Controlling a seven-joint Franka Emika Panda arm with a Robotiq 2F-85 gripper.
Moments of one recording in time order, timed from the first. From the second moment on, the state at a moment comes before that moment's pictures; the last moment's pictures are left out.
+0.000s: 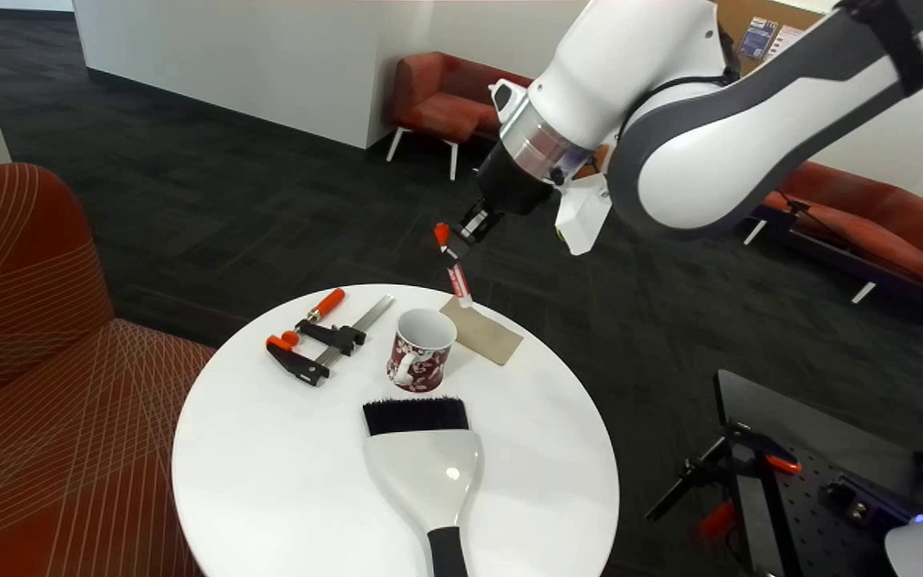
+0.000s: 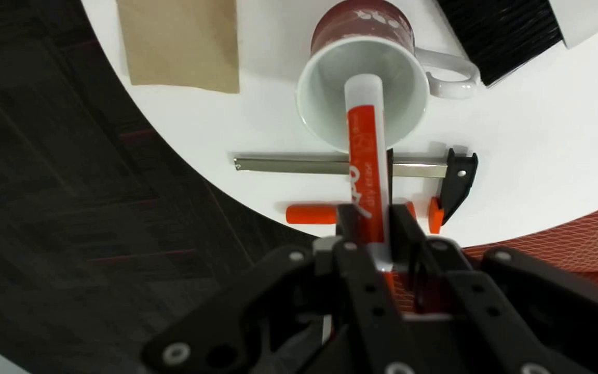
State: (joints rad) arm 0.18 0.35 -0.27 -2.26 -0.15 2.99 0.09
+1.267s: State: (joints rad) arm -0.05 0.39 -0.15 -2.45 -0.04 2.89 0.08
